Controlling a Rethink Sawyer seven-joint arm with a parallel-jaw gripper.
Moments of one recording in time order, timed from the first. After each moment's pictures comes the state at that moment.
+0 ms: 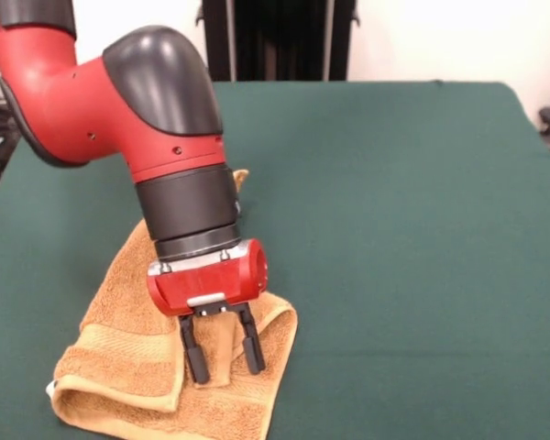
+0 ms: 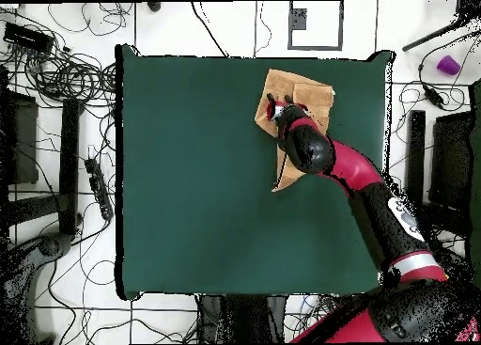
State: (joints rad) arm -0.78 -0.14 0.67 1.36 -0.37 0.09 1.49
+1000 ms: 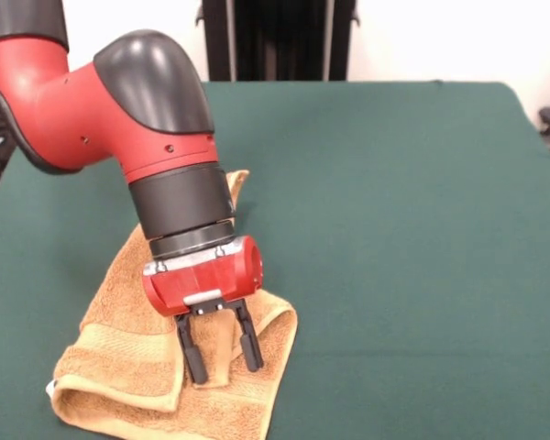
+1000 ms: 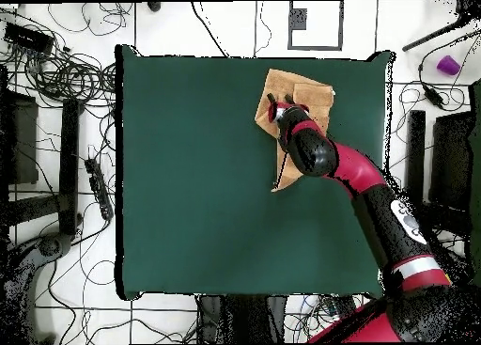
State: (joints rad) arm -0.84 -0.11 0.74 1.36 -0.47 0.10 1.49
